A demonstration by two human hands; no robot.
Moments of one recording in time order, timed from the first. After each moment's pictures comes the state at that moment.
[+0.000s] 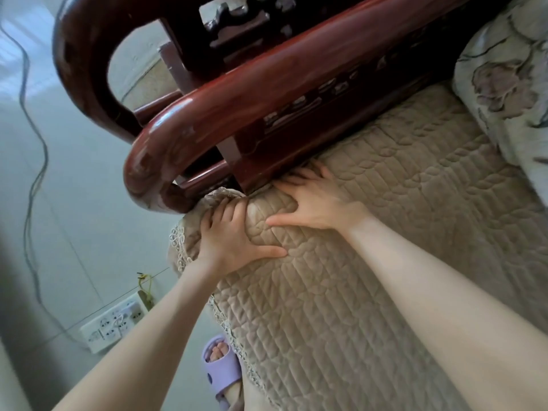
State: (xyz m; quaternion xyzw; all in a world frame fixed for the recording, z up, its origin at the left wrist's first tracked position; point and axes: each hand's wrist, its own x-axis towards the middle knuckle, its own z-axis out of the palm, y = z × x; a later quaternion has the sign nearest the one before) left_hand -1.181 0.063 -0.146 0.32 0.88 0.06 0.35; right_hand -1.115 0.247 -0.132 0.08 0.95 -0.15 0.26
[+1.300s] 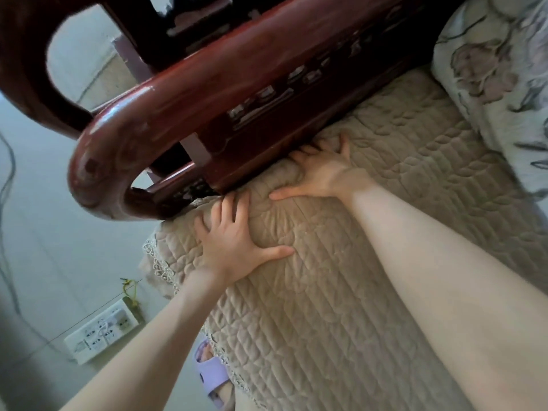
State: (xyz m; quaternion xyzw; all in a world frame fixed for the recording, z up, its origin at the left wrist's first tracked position) left_hand -1.151 0.088 -0.158 0.35 0.89 0.07 0.28; right_hand -1.117 0.306 -0.148 0.21 0.91 -0.13 0.34
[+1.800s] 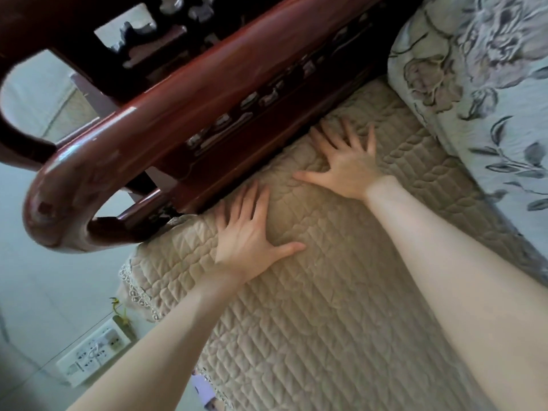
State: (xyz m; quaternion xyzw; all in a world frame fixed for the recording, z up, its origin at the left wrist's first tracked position) left_hand -1.135 0.152 -0.136 0.44 0.85 0.09 0.29; right_hand -1.060 0.368 -0.130 0.30 0.92 -0.13 0.22
